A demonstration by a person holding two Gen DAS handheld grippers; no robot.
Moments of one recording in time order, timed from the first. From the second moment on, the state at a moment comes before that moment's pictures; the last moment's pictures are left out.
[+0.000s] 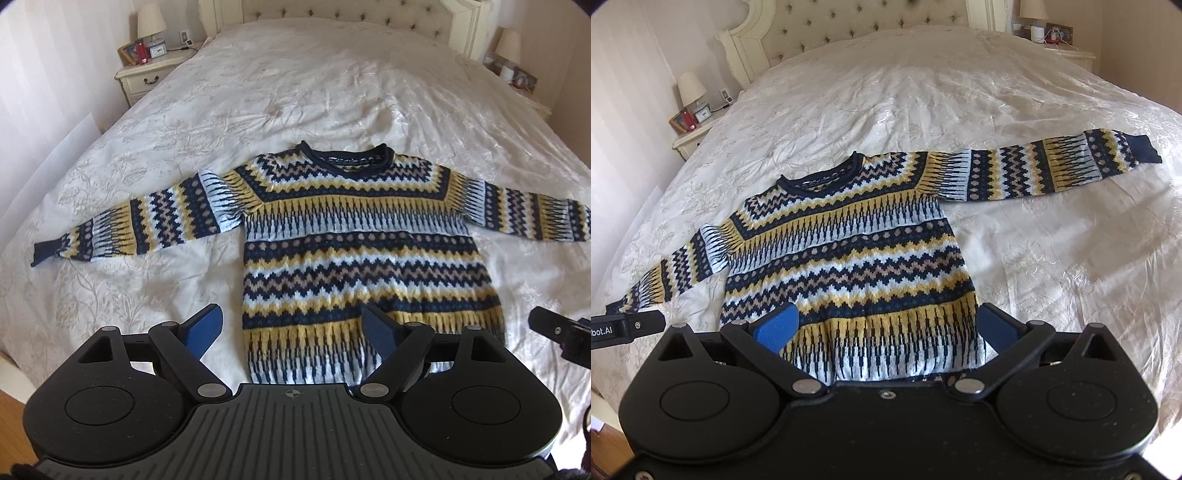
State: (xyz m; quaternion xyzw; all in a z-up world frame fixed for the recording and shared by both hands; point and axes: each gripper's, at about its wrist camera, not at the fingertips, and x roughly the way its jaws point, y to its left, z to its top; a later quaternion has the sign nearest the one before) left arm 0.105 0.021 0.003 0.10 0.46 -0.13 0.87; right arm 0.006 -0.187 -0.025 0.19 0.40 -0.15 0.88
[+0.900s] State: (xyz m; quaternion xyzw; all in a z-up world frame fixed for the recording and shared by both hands) left arm 0.153 -0.096 -0.033 0.10 0.51 -0.06 0.85; right arm 0.066 -0.426 -0.067 0.16 0.41 -0.22 0.87
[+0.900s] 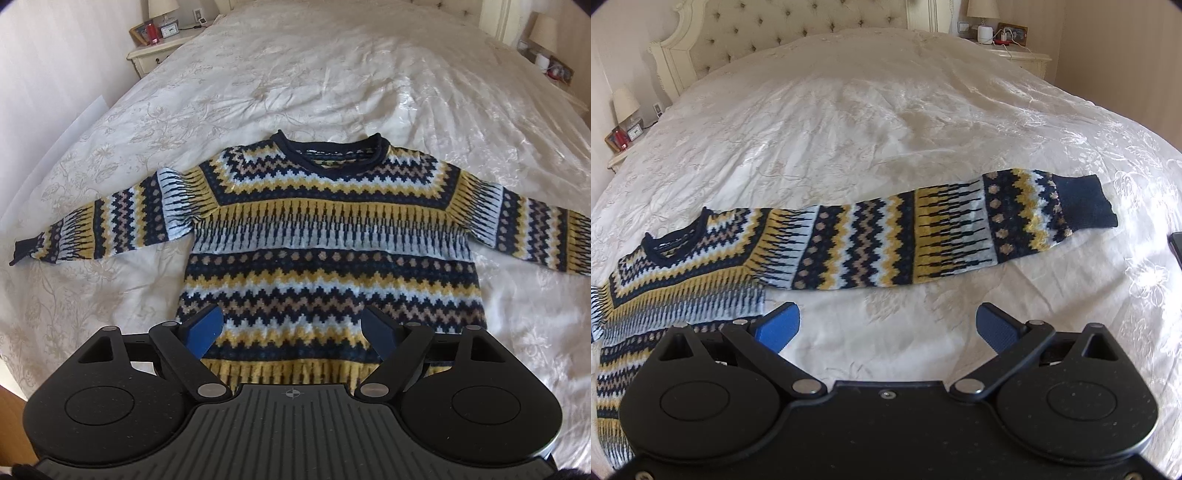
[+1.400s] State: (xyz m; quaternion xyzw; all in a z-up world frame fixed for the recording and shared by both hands) left arm 0.158 -0.138 -0.044 0.13 0.52 -0.02 0.84; right arm 0.067 -0.555 -0.120 0.28 0.38 -0.29 0.84
